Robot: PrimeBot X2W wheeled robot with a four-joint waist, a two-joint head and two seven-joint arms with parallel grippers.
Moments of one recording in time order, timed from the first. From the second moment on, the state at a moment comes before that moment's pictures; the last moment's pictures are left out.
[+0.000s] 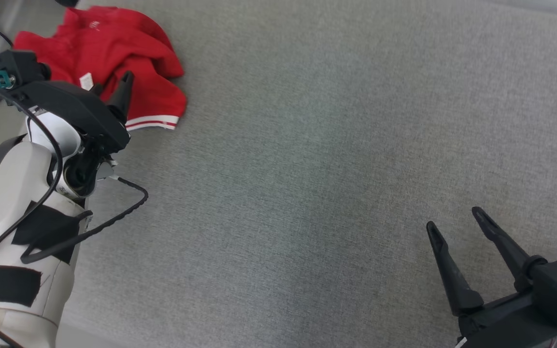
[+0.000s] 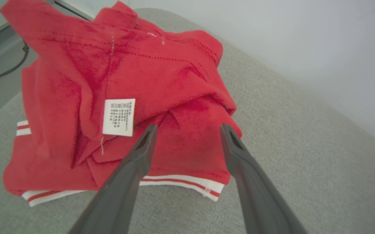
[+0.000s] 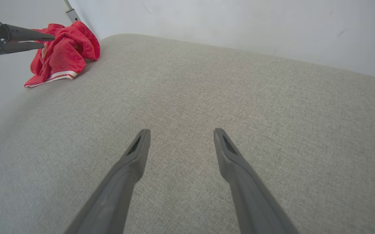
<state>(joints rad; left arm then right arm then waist) -1.00 0.19 -0.36 0.88 -0.76 -0.03 0.21 0.16 -0.05 -0.01 -0.60 0.09 0.13 0.39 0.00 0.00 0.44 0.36</state>
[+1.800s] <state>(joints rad) -1.17 0.08 -0.53 0.81 -0.70 -0.09 0.17 0.10 -0.05 0.12 -0.19 0.35 0.13 0.08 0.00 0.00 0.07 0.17</state>
